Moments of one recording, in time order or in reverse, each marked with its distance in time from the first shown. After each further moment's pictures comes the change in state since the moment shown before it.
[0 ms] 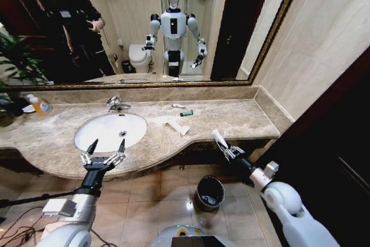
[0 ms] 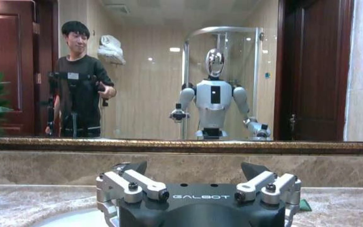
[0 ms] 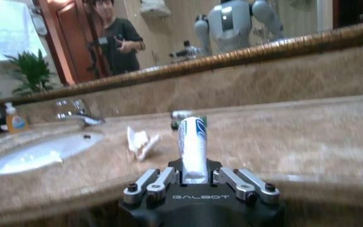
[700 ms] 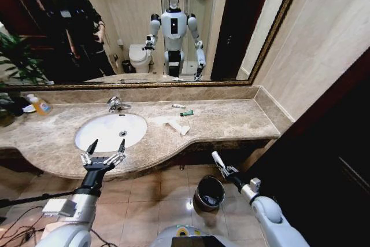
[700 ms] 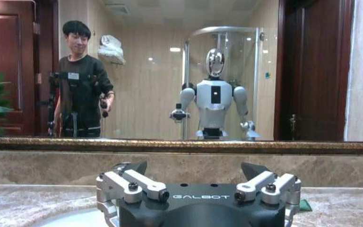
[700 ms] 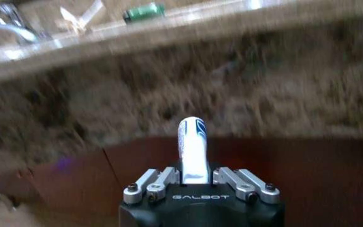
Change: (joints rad) left arm 0.000 0.000 0.000 0.000 0.000 0.000 0.000; right arm 0.106 0.115 -0.109 -0.455 -0.190 0.150 0.006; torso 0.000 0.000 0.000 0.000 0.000
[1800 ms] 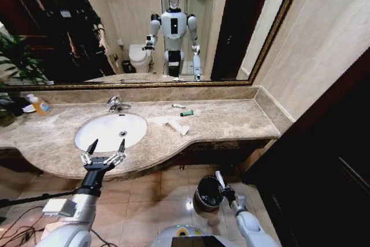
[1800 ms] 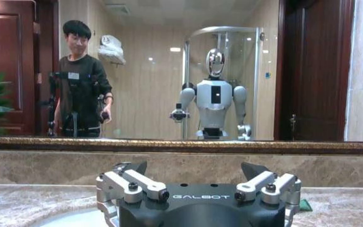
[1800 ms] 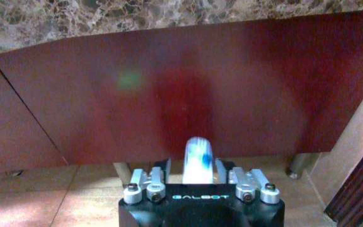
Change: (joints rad) left arm 0.000 0.000 0.000 0.000 0.000 0.000 0.000; right arm 0.099 0.115 -0.110 -0.331 -0.070 0.088 0.321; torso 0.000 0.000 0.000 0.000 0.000
